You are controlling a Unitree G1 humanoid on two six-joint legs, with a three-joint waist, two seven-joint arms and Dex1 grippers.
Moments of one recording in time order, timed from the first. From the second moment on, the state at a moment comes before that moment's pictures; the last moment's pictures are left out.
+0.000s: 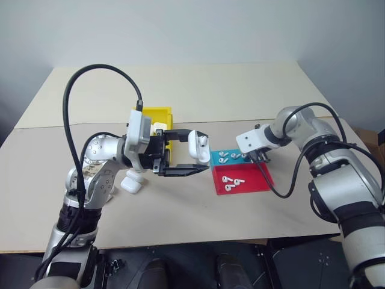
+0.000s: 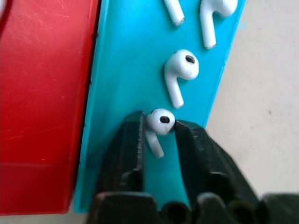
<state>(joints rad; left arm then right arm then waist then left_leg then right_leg) -0.57 0.53 -0.03 -0.24 -0.63 0.29 -1.23 -1.28 -0.56 0.54 1.21 -0.50 -0.52 1.24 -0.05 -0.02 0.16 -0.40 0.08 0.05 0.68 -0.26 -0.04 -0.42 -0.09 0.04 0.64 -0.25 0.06</state>
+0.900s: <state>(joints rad) -0.76 0.42 -0.03 0.04 -0.63 0.27 -1.35 -0.85 -0.40 -0.50 -0.47 0.76 1.32 0.99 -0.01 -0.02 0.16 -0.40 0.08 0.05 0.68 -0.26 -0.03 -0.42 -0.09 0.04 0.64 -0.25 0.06</state>
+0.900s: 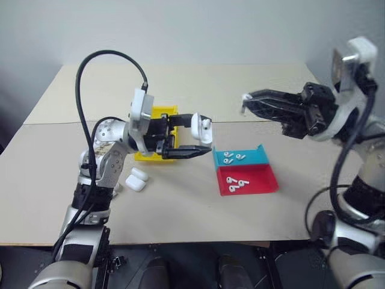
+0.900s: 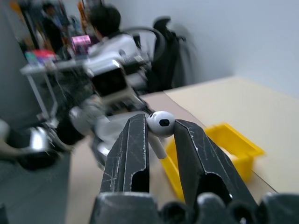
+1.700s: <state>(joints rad) -0.82 0.38 -0.05 0.10 -0.59 0.26 -1.37 -0.67 -0.43 -0.35 -0.59 1.11 1.20 0.58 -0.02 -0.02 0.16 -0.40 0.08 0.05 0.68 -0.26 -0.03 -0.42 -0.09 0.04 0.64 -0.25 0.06</state>
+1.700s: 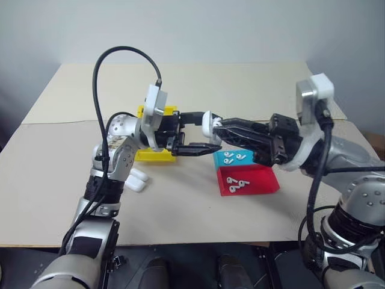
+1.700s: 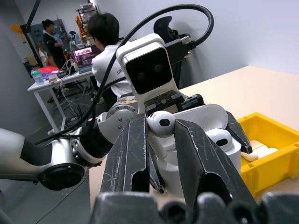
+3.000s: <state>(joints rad) -0.80 0.37 -0.04 0.09 -0.59 0.26 -1.35 -0.61 -0.64 -0.21 -0.58 1.27 1.00 0.49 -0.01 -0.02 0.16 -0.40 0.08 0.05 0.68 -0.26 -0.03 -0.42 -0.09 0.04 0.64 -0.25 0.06</state>
